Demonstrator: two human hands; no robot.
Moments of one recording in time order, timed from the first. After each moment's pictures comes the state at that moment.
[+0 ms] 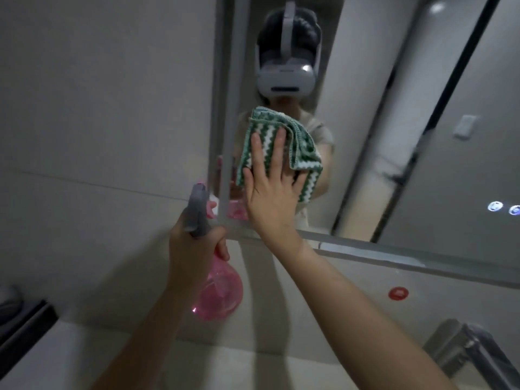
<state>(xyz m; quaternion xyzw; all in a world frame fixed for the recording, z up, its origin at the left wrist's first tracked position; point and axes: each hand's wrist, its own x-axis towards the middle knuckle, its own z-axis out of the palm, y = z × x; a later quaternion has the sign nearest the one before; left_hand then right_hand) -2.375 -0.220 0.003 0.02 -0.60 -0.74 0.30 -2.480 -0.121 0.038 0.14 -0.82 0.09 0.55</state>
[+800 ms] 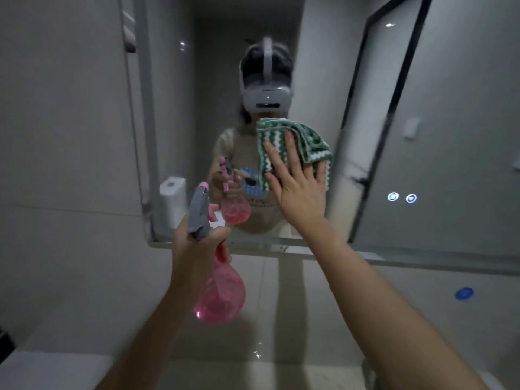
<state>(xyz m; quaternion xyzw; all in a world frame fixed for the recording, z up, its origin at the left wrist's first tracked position) -2.356 -0.102 0.039 -0.03 -0.60 -0.76 0.24 -2.479 0.065 0.082 0.15 -0.80 -0.01 0.59</state>
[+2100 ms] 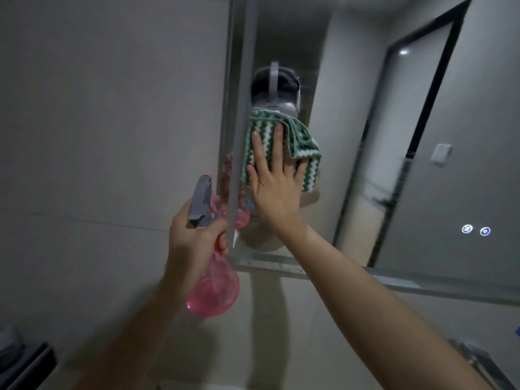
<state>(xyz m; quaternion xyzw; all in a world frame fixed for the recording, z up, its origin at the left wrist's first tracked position) -2.355 -0.240 0.077 -0.07 -0.60 -0.74 0.31 -2.477 -0.127 0.112 0.14 -0.82 0.05 0.56</state>
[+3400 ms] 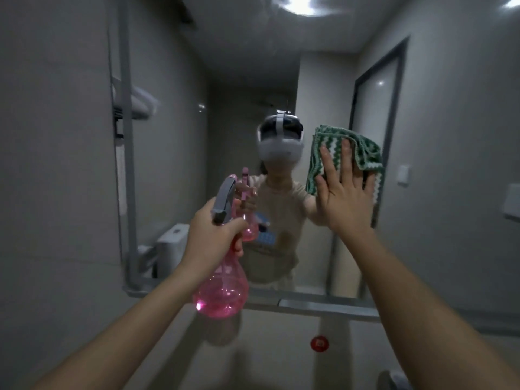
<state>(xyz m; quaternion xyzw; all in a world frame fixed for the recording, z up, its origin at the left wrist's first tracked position) -2.366 -0.026 0.138 -0.13 -0.68 -0.67 0.27 -2.494 0.201 0.166 0.10 -0.79 0.06 0.61</state>
